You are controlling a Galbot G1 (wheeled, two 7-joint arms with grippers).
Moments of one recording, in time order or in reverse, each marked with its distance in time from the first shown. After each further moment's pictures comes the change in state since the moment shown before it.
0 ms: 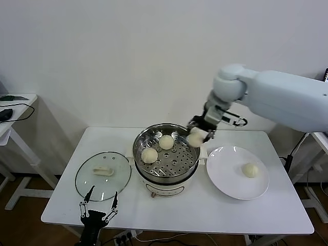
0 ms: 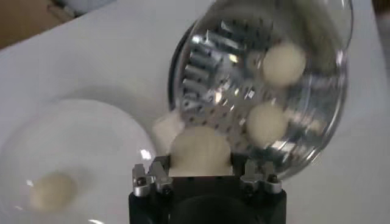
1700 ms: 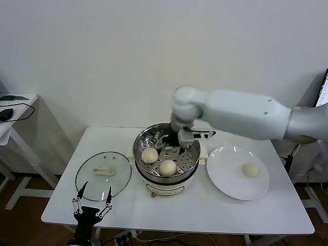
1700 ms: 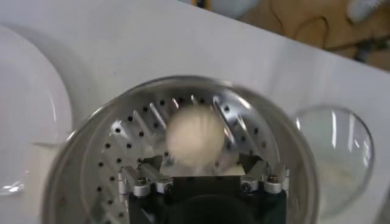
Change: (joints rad) left arm -0.007 0.002 -0.036 -0.021 -0.025 -0.004 0.002; right arm -0.118 0.064 0.106 -0.081 -0.092 0.114 0.031
